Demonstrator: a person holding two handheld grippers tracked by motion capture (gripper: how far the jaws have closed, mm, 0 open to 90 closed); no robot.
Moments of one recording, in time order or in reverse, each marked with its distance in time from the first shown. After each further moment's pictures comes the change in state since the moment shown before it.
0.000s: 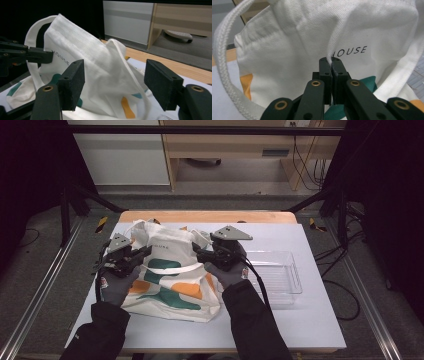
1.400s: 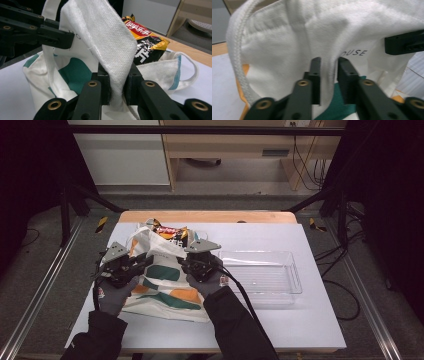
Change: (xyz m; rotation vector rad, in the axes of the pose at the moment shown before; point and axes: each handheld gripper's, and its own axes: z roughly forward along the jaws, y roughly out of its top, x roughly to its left) left arm -0.006 -0.017 -0.011 0.001 -0.066 -0.012; right arm 0.045 -0.024 0.035 0.134 0.111 -0.105
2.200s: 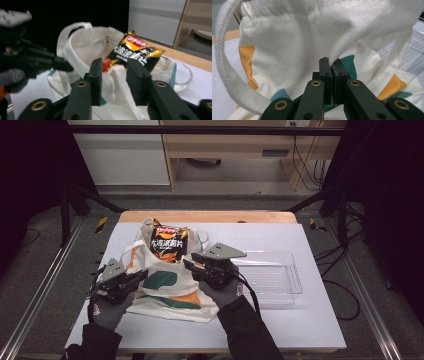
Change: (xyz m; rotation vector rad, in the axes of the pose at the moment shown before) left arm -0.014 -0.034 -0.022 0.035 0.025 0.038; right arm -0.003 -0.003 -0.056 -0.125 0.067 0.057
